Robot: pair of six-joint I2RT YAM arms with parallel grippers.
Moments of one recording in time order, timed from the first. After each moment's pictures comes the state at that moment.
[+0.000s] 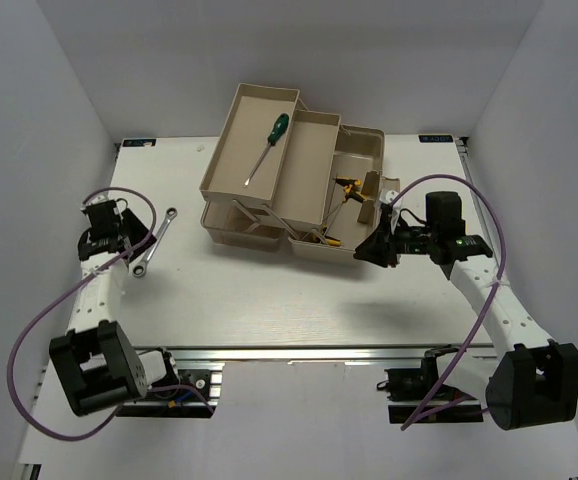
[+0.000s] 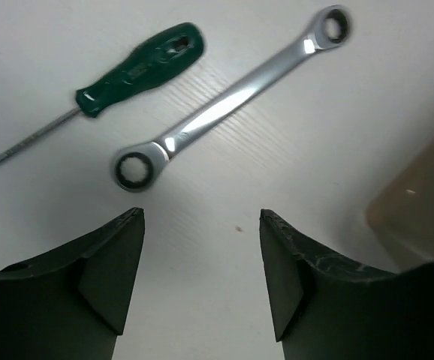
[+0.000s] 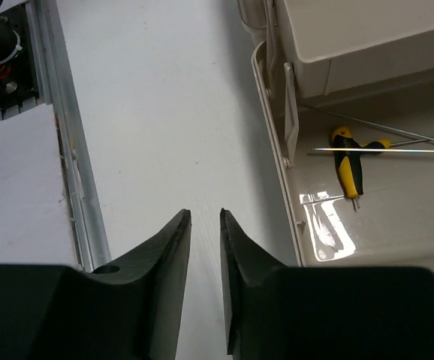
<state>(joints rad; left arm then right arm) 0.29 1.19 0.85 -0.44 -0.05 -0.41 0.18 1.12 0.84 -0.45 -1.03 -0.47</state>
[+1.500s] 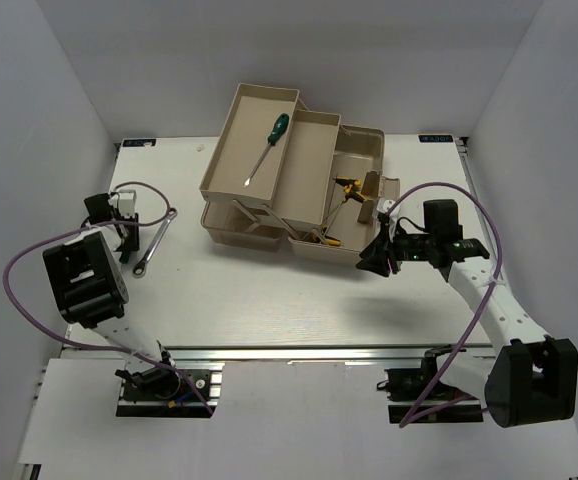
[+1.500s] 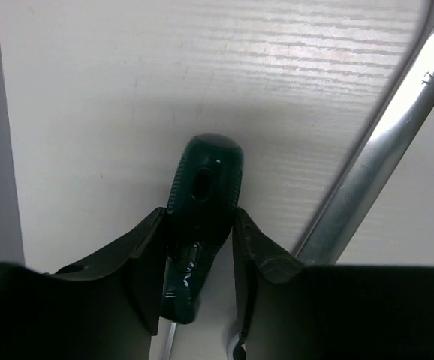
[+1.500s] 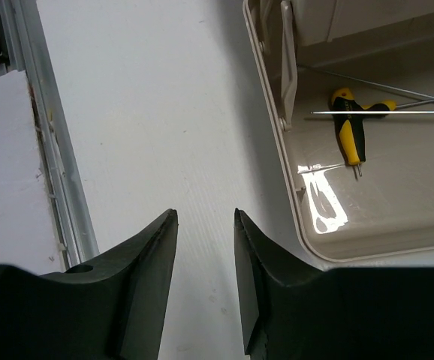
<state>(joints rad) 0.40 1.75 0.97 -0.13 0.07 0.36 0.17 1.13 0.79 -0.48 -0.98 -0.56</state>
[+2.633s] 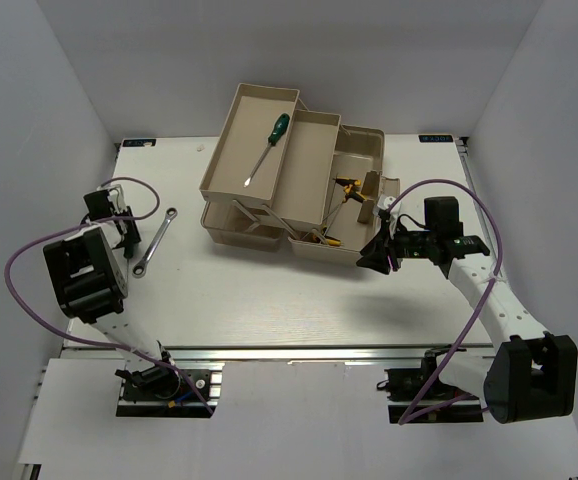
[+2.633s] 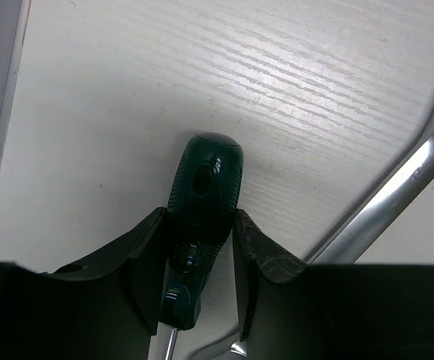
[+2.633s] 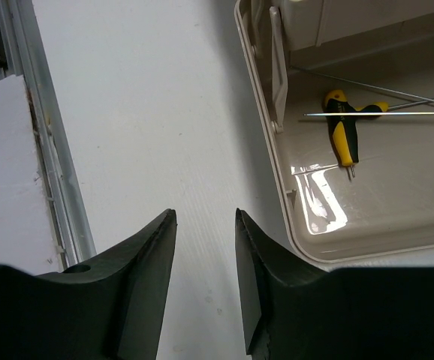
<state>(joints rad) 0.40 1.81 1.02 -0.09 0.03 0.08 0.16 1.15 0.81 -0.49 -0.98 -0.56</state>
